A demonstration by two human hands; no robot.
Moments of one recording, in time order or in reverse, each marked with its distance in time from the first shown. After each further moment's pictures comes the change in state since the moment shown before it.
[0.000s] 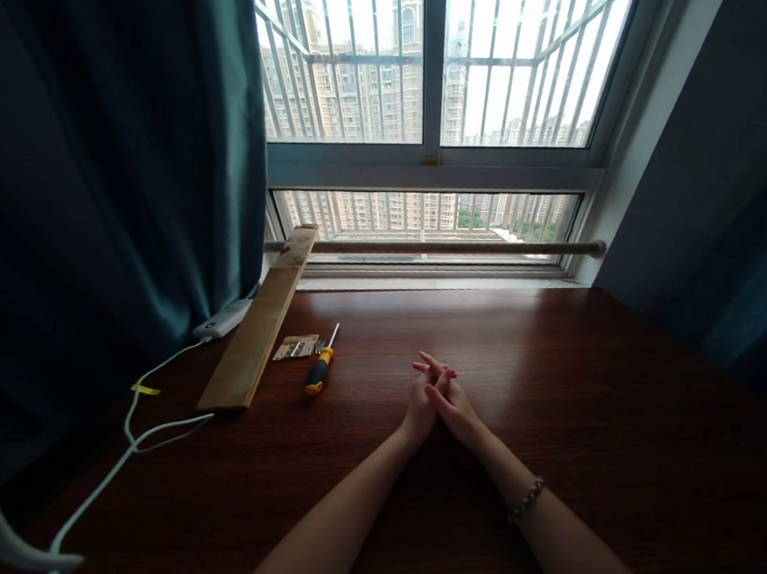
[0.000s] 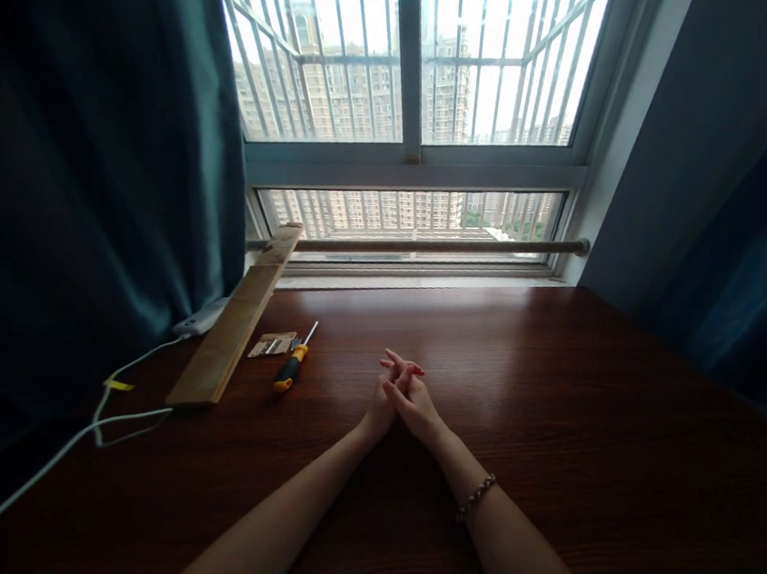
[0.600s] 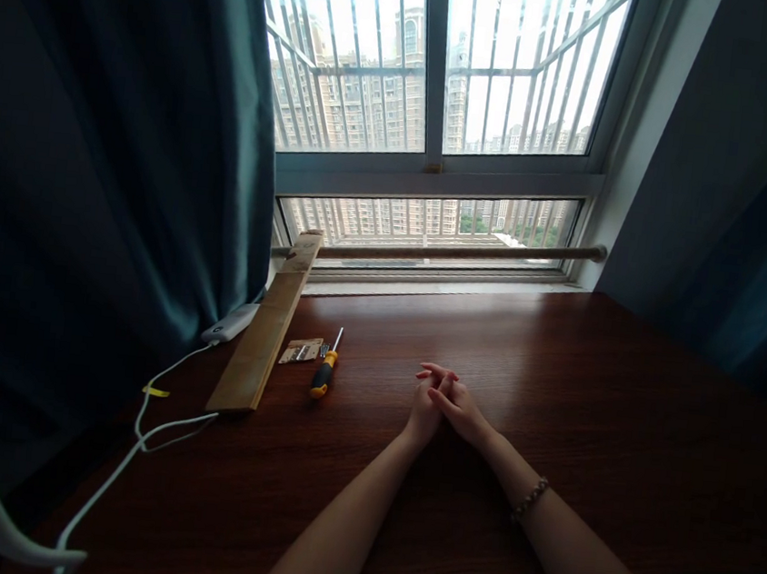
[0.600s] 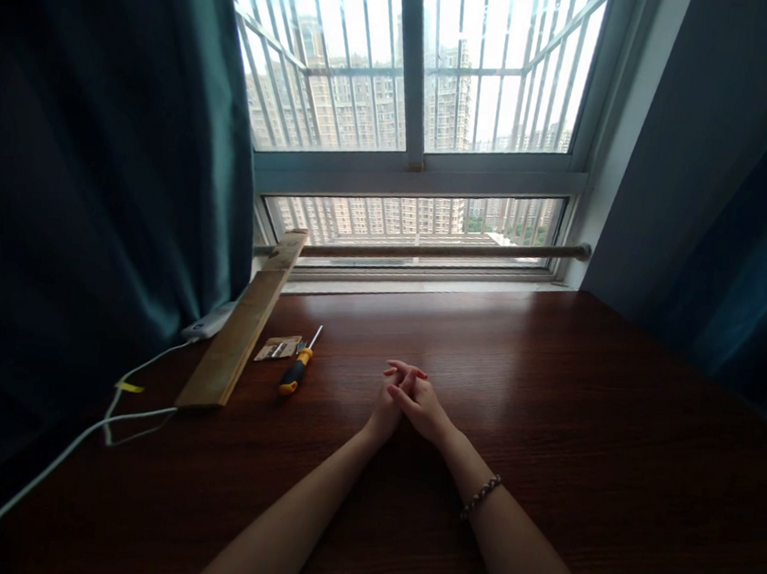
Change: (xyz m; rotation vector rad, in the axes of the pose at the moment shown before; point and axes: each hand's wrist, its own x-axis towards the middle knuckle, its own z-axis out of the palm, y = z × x) left_hand 0.000 -0.010 -0.002 0.030 0.008 0.007; right_hand 0.002 0.003 -0.006 -0.062 -0.033 -0.014
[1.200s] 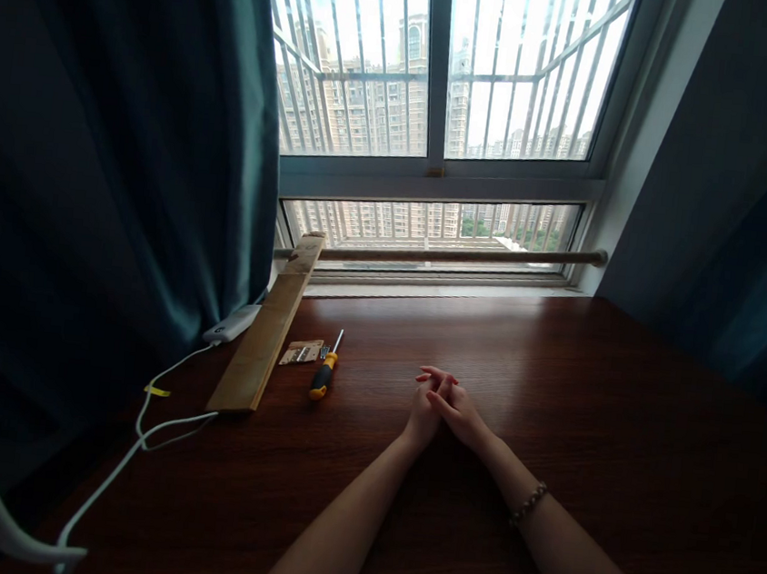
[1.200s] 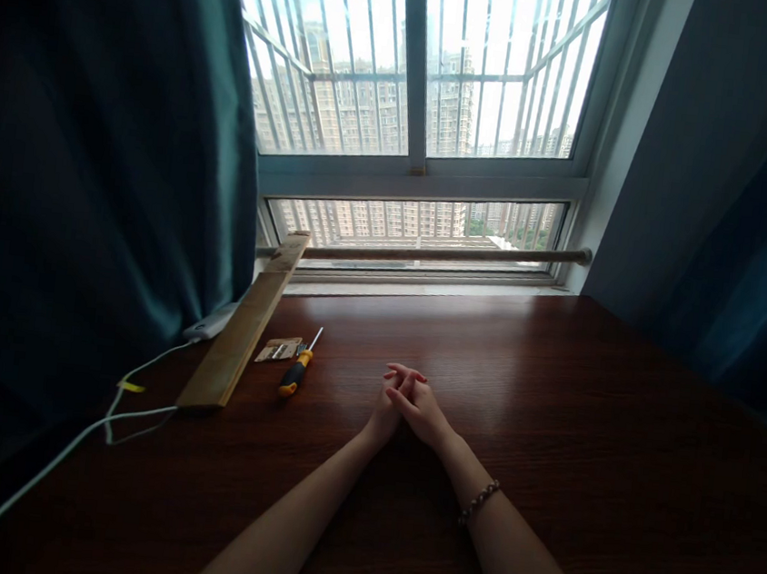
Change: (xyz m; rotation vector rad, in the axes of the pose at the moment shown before) left_hand 0.000 0.003 0.000 -0.010 0.002 -0.015; right_hand 0.000 0.001 0.000 -0.036 0.001 -0.002
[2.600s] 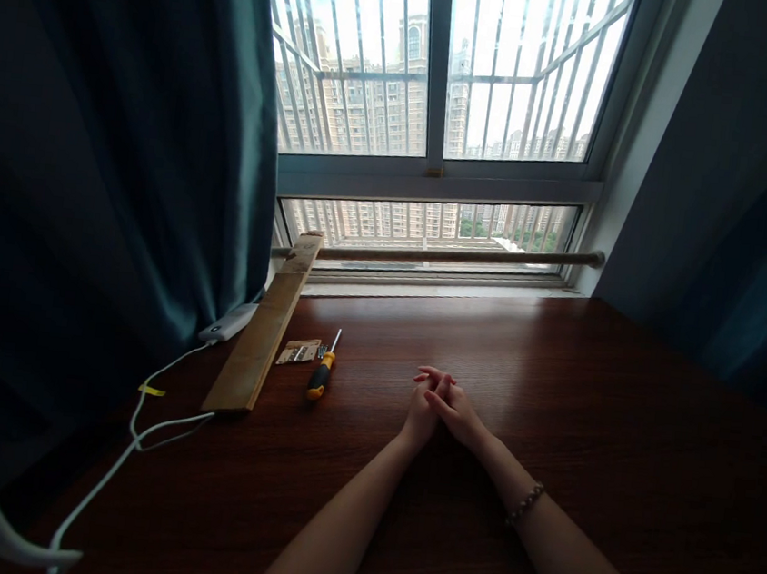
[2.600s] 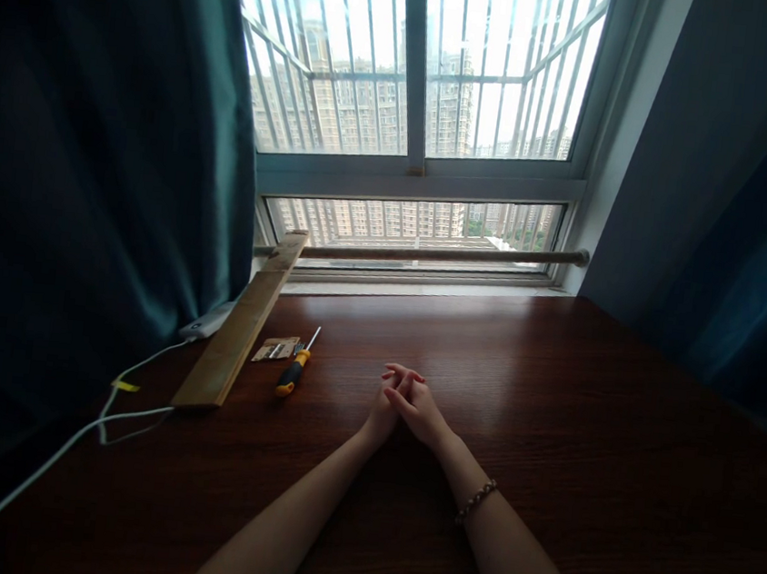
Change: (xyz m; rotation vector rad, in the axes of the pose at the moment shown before) left_hand 0.001 -0.007 -0.001 -0.011 -0.026 0.003; right_hand 0.000 0.000 0.000 -0.012 -0.007 0.001
